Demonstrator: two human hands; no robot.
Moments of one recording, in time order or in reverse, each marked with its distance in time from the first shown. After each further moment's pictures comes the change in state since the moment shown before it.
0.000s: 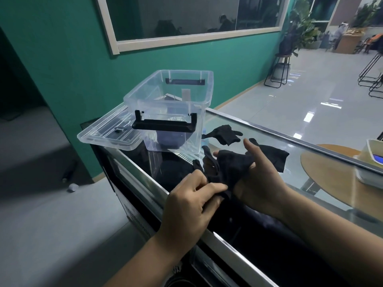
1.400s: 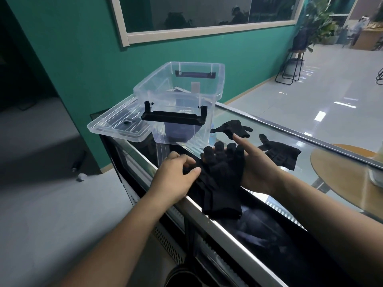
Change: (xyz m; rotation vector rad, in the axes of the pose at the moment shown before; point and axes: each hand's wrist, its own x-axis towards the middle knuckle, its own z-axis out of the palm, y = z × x) left_hand 0.034 -0.067 -0.011 0.042 -0.272 -0.625; right_hand 0.051 -0.005 -0.025 -0.014 -0.087 0.168
